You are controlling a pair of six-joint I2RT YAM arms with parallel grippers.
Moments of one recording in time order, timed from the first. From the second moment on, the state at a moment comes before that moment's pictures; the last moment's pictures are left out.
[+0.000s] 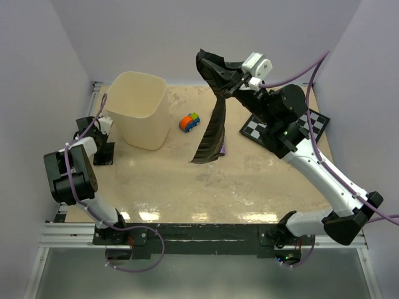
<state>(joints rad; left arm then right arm) 0.34 1.70 0.92 -0.10 -0.02 0.61 0.71 1.31 1.50 0.36 -0.25 -0.22</state>
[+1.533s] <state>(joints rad) -0.34 1.28 1.06 0.15 0.87 0.19 0.71 1.55 1.92 0.58 -0.13 0.02</state>
